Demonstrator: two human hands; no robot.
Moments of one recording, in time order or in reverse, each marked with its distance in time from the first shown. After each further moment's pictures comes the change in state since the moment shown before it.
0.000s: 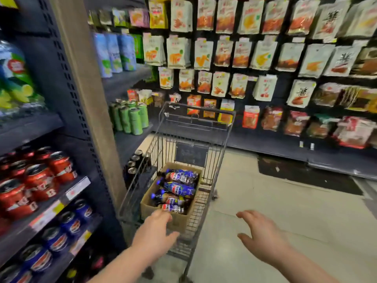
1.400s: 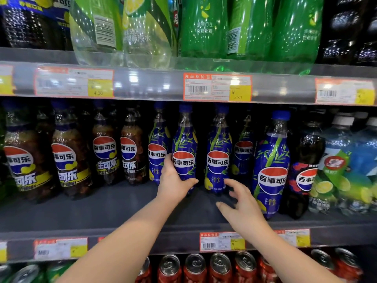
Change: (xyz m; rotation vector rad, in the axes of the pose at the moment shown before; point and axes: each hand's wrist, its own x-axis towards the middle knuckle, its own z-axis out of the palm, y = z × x) left_hand -0.229 -0.387 -0.345 -0.309 1.396 -0.741; right_hand 0.035 -0.654 -0.015 0.778 -0.220 -1.156
